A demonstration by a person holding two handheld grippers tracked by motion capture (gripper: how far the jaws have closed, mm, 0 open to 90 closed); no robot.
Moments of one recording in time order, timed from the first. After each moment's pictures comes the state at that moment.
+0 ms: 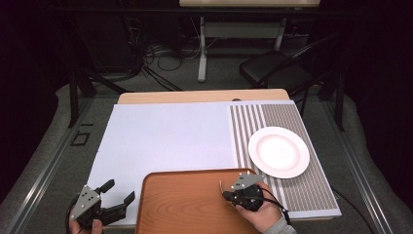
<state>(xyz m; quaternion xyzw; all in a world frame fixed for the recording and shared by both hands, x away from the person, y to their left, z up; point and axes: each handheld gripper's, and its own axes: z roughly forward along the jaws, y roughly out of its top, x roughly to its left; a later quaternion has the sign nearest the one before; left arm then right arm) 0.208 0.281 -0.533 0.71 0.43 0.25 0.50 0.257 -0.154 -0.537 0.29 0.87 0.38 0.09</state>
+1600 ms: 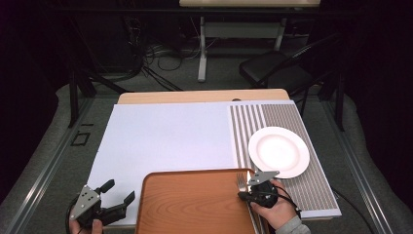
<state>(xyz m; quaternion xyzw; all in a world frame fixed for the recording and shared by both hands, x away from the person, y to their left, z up) 0.208 0.281 -0.534 0.71 0.43 0.25 0.50 0.266 -0.197 -0.547 0.34 0.87 0.35 0.06</state>
